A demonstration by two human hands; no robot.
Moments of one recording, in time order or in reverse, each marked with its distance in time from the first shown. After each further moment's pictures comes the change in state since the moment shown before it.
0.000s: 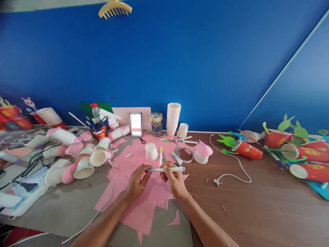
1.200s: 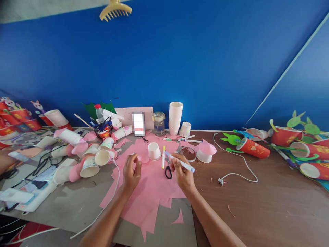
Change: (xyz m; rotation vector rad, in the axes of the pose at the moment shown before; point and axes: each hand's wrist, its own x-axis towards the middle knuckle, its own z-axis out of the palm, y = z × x) left_hand 0.009 -0.025 -0.019 0.271 0.313 -0.038; right_hand 0.012 -0.015 -0.015 -0.376 0.130 -0.289
